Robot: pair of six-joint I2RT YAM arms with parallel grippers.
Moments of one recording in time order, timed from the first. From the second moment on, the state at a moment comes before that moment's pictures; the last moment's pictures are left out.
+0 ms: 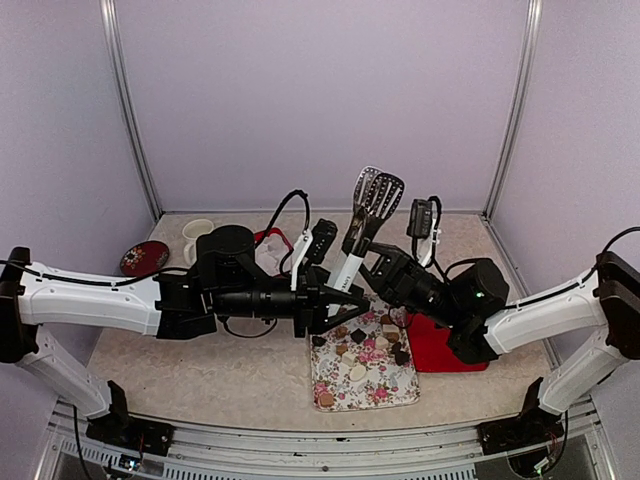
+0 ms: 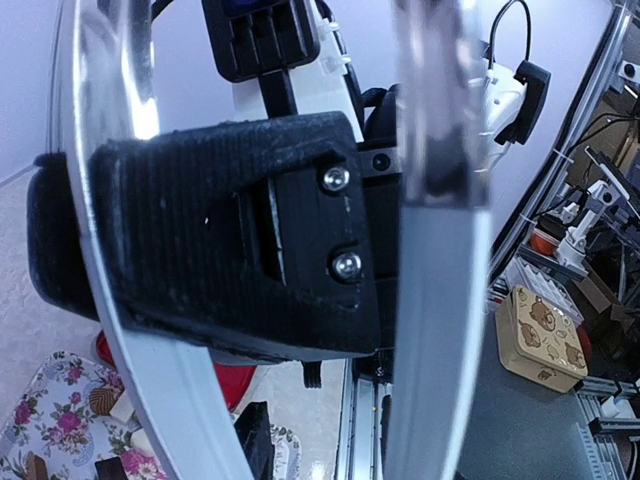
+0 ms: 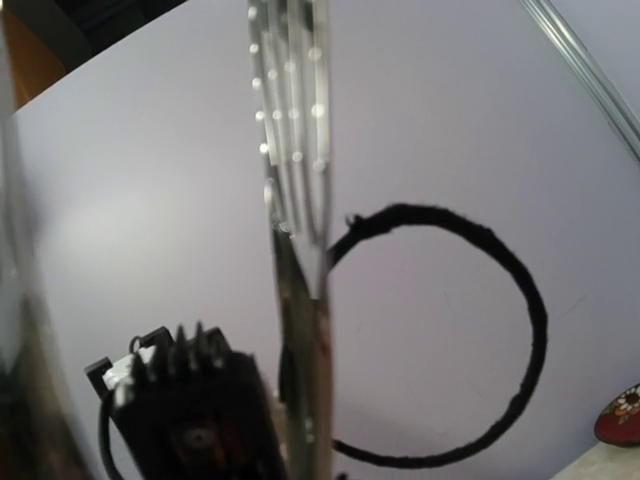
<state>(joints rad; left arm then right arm) -1.13 1.45 0.95 0.40 0.35 -0.28 1.01 1.47 0.60 1.41 -0.23 0.75</state>
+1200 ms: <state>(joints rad) -1.08 1.38 0.93 0.34 0.24 -0.35 0.92 1.32 0.35 1.42 -0.04 0.78</state>
